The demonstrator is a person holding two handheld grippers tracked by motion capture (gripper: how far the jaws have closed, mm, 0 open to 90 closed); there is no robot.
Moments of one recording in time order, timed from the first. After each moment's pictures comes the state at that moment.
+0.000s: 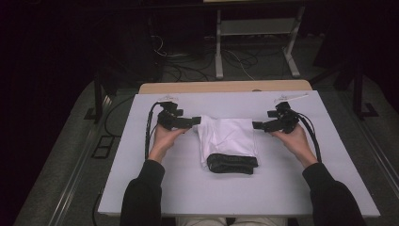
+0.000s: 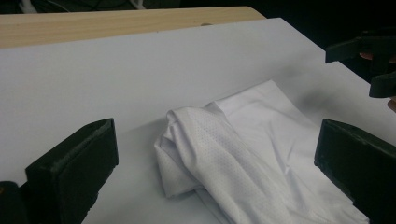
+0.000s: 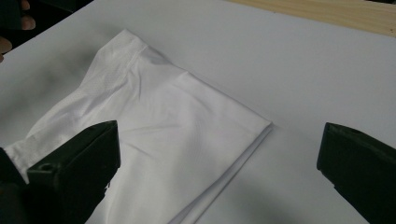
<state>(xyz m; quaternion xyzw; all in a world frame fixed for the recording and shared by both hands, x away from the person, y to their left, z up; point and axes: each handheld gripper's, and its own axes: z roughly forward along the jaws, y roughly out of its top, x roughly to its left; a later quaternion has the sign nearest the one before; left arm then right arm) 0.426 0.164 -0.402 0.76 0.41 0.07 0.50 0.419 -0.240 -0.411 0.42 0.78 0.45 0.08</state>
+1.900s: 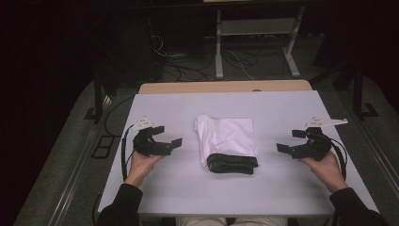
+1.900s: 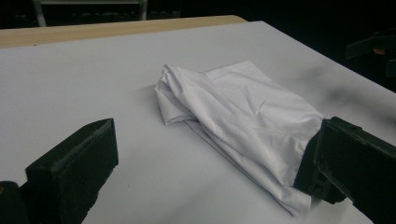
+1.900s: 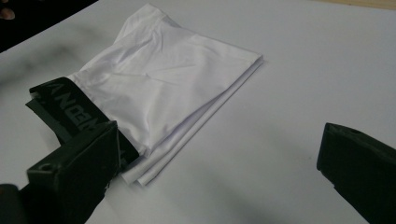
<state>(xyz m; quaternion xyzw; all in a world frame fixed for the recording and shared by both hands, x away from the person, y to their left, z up) 0.336 0.220 -0.404 0.75 0.38 0.12 0.53 0.324 -0.296 -0.411 0.42 0.77 0.47 0.10</state>
